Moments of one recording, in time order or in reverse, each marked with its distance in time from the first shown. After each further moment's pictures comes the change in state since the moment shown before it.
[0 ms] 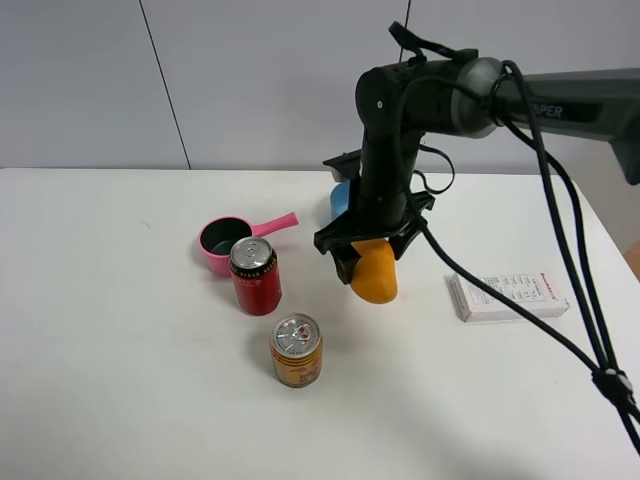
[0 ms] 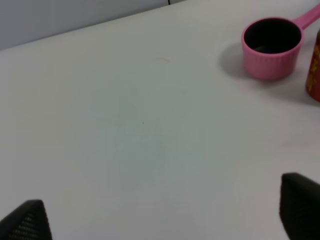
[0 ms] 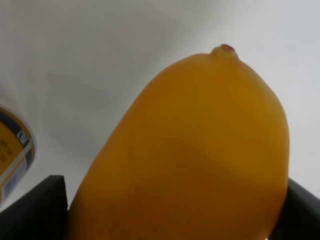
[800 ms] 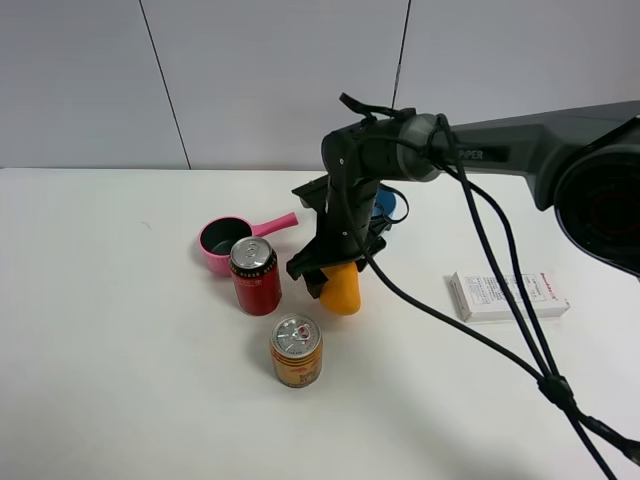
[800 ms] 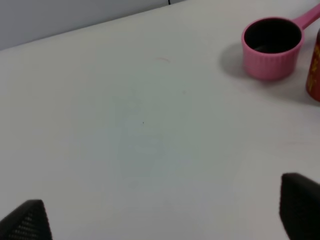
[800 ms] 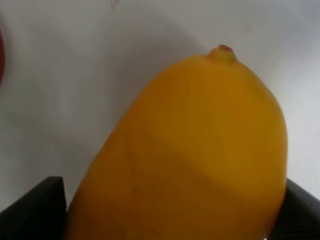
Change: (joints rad) left arm 0.000 0.000 0.000 0.001 0.000 0.000; right arm 0.046 0.140 0.000 -0.028 -0.244 -0.026
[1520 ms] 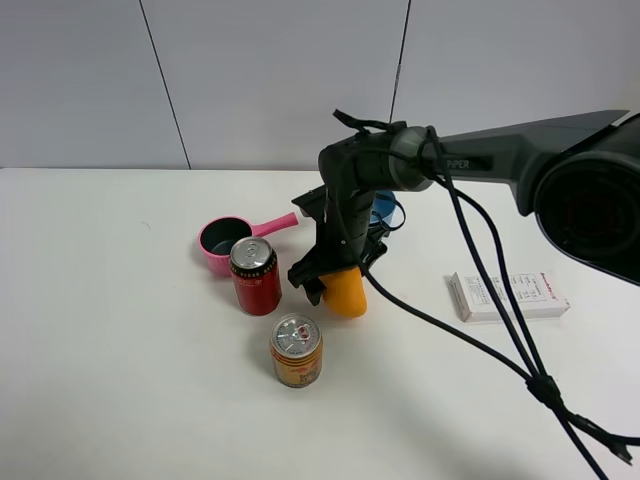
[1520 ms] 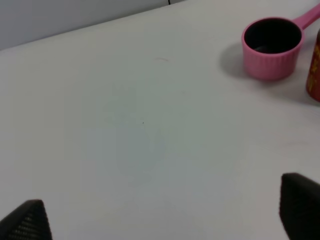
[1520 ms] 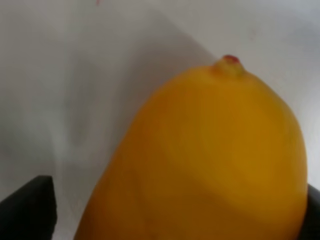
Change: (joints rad) left arm 0.000 0.000 0.000 0.000 0.000 0.000; right arm 0.000 0.036 0.000 -0.011 -0.027 0.017
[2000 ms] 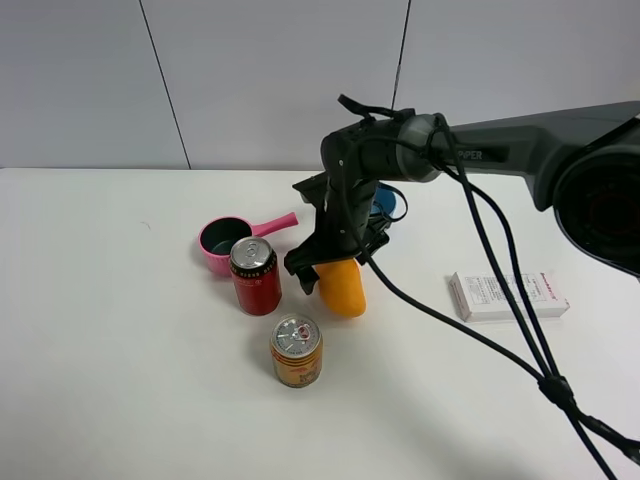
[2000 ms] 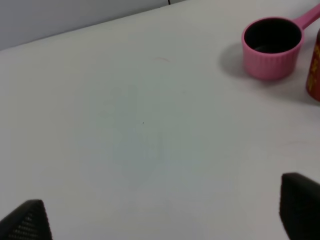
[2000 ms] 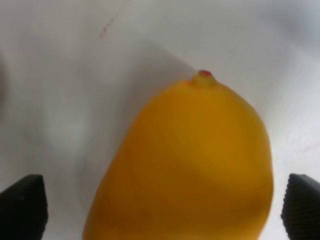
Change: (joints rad) left arm 0.000 0.000 0.000 0.000 0.000 0.000; right arm 0.000 -0.043 0.000 -0.007 -0.005 0.045
